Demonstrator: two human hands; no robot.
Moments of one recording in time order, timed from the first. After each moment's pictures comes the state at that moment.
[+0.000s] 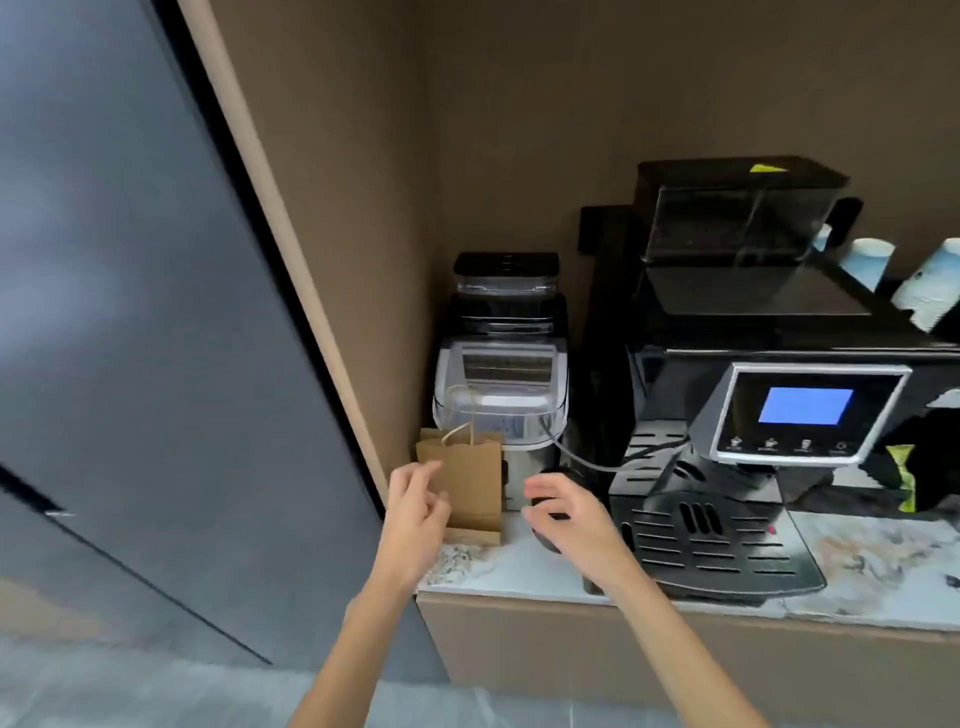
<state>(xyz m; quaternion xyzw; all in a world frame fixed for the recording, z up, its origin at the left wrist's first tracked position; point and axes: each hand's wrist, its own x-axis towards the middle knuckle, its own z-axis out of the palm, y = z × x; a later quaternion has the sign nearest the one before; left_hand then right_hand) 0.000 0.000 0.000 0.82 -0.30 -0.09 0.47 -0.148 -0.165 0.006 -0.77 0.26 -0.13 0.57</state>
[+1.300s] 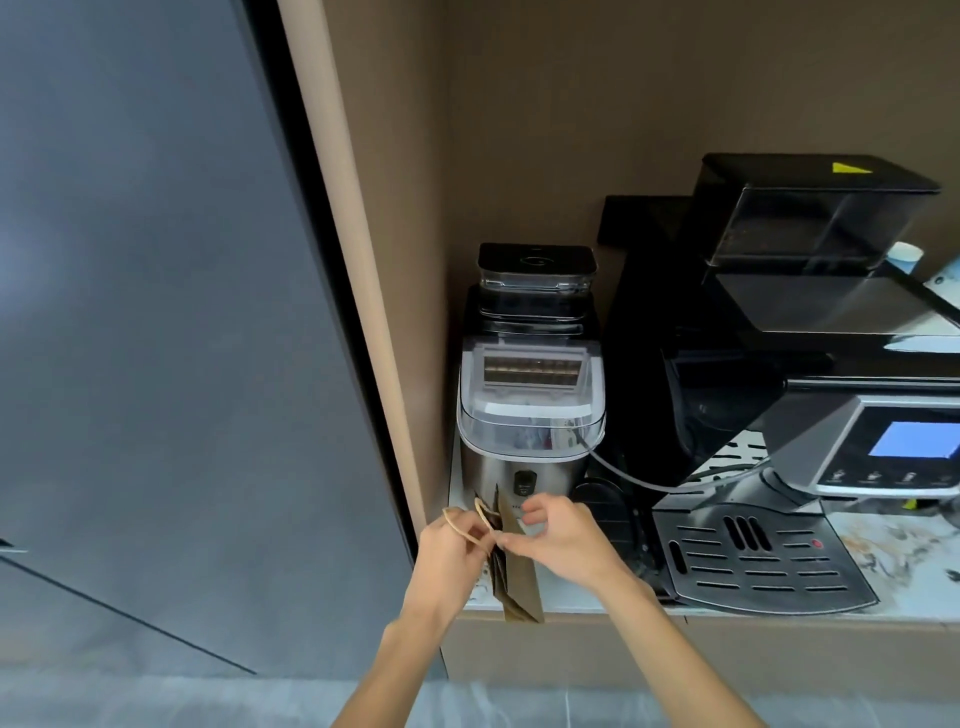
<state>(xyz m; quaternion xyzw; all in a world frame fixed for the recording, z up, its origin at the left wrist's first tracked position) 0.038 -0.001 -0.021 0.84 -0.37 -0.12 0.38 -0.065 -0.137 0.000 -0.83 0.36 0.02 0.43</state>
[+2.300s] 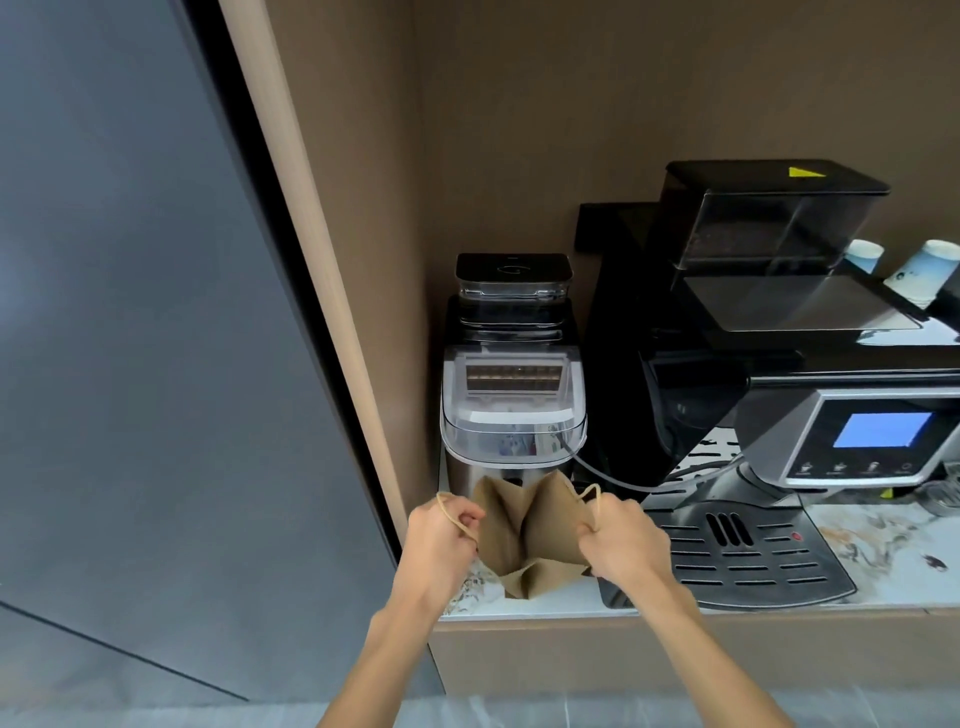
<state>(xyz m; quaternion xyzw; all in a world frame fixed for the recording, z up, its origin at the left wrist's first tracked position) 0.036 -0.010 0.020 0.84 -0.36 -0.11 0.38 -0.109 -0.165 0.019 -0.86 0.48 0.01 0.19</state>
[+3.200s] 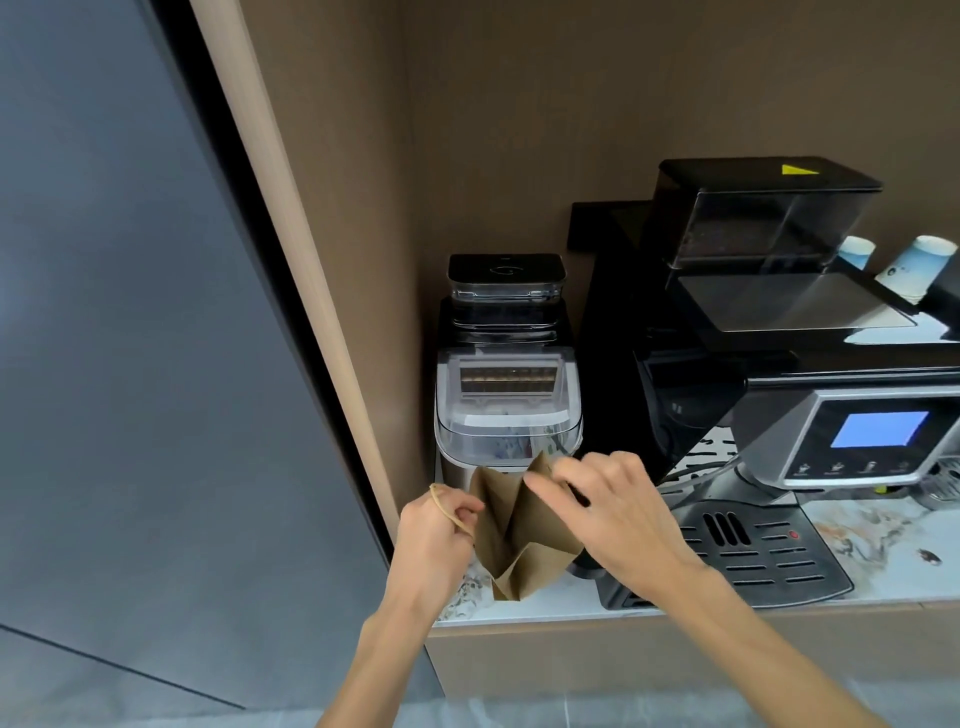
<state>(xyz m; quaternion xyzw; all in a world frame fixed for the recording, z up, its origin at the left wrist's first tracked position) 0.037 -0.011 0.042 0.84 -0.38 -0.06 0.38 -0.113 -0.174 0.048 -0.94 0.05 -0.29 -0.18</state>
